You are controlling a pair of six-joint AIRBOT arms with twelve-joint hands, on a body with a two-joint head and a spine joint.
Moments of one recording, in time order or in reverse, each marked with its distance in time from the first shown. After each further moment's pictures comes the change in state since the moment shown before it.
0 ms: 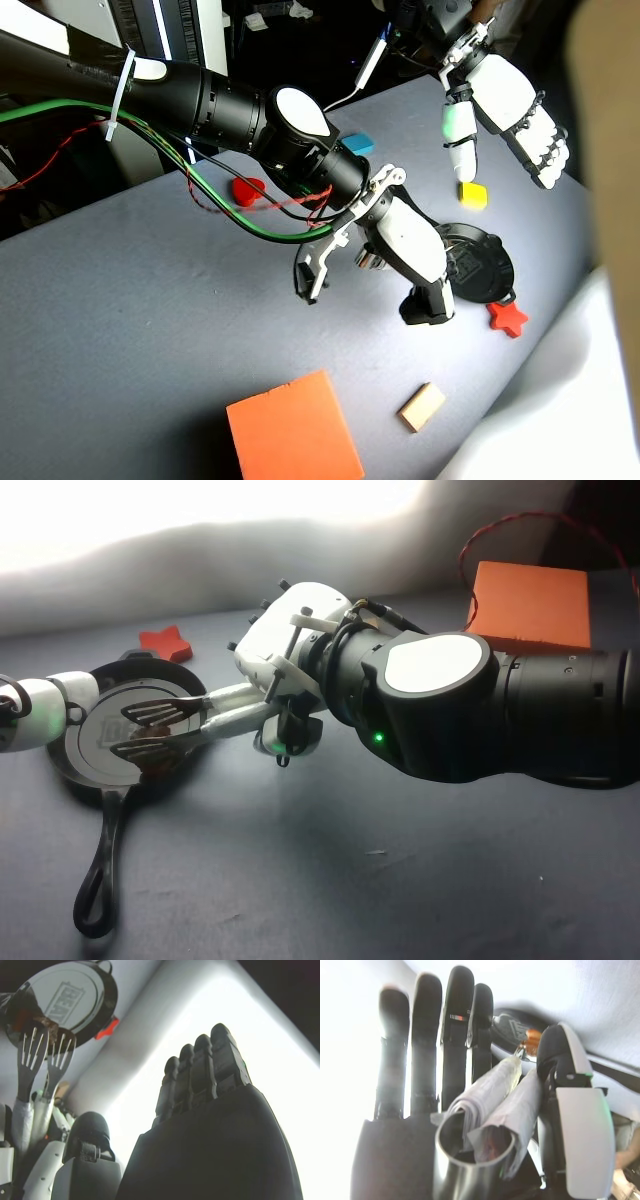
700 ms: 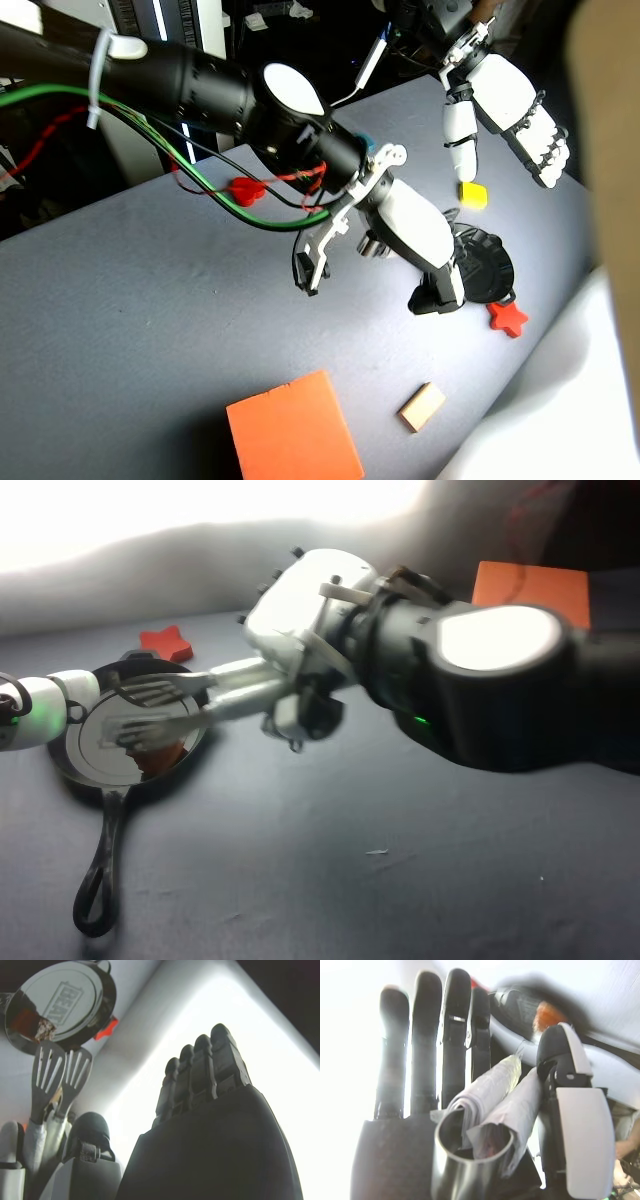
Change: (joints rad) left arm -0.003 0.000 0.000 -0.001 0.000 0.000; right arm 0.050 0.164 -0.198 -0.002 -0.012 -0.025
